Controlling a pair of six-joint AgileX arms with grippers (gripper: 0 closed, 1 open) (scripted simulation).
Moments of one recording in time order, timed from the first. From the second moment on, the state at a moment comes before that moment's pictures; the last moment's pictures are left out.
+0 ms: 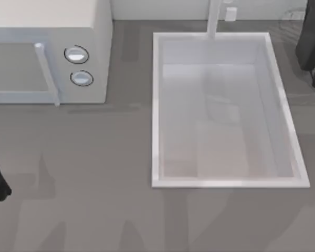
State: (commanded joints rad) left arm 0.00 0.00 0.00 0.00 0.00 0.00; right arm -0.26 1.97 1.08 -0.68 0.00 -0.24
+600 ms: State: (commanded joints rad) left arm 0.00 0.00 0.00 0.00 0.00 0.00; right arm -0.26 1.97 1.08 -0.68 0.00 -0.24
